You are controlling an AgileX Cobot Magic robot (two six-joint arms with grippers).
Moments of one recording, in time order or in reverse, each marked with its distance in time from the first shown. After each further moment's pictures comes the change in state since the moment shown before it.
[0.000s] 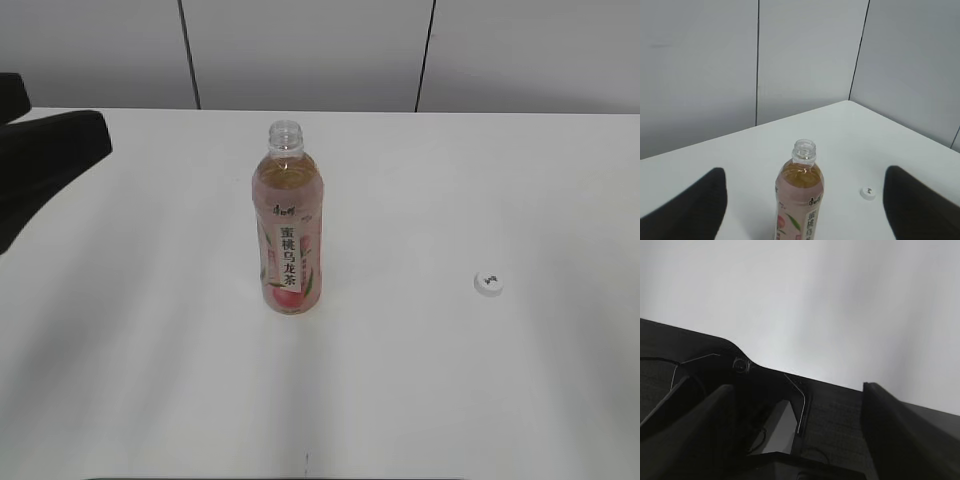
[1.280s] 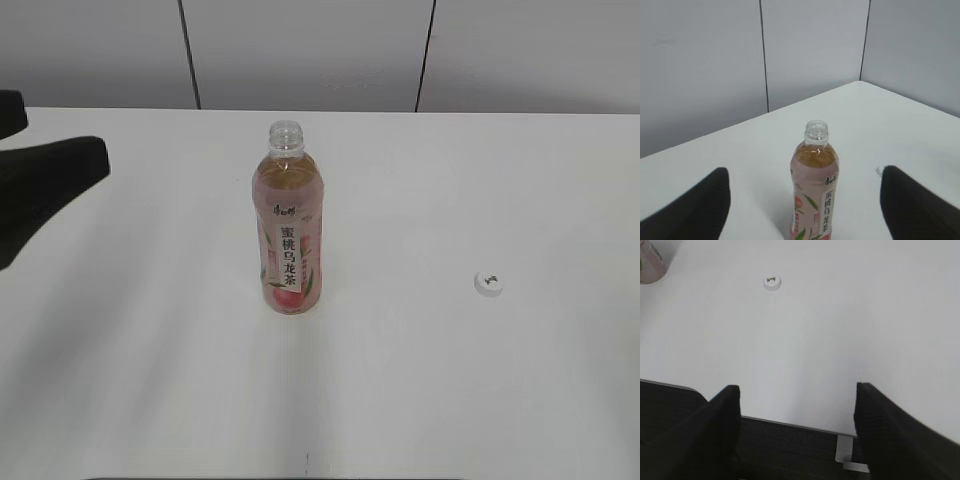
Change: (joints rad) left arm 0.000 -0.006 0.000 0.124 0.050 -0.027; right arm 0.000 -0.702 0.246 -0.141 -0.062 0.048
